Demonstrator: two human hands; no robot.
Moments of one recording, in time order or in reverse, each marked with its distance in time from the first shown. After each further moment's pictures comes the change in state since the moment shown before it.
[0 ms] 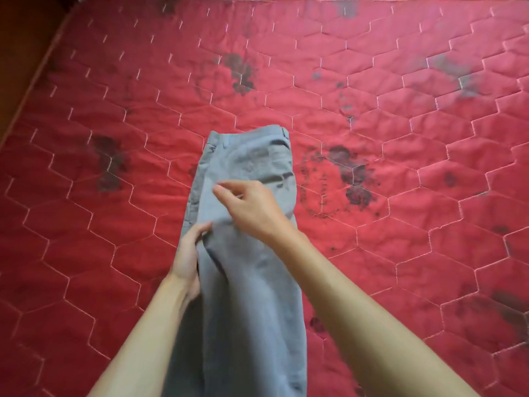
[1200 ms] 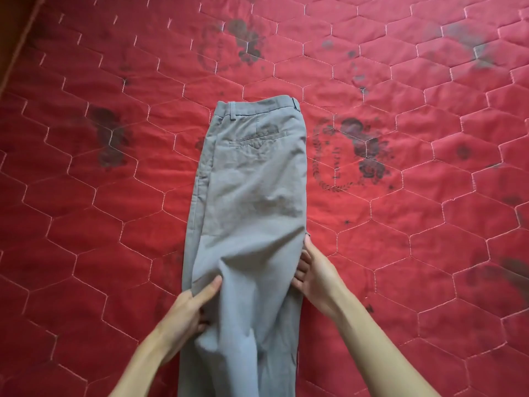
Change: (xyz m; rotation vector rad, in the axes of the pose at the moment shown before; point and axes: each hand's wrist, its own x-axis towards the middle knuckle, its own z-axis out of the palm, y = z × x) left_hand -0.057 -0.072 -0.105 0.379 -0.143 -0.289; right_hand -0.109 0.128 0.037 1.099 0.113 0.760
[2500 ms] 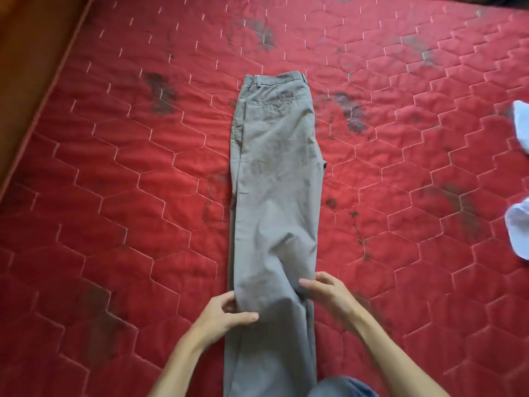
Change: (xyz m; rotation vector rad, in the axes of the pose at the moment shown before) left_hand -0.147 -0.180 -0.040 0.257 -0.120 0.166; right_hand -0.155 0.201 -0.070 -0.487 0.027 -0.152
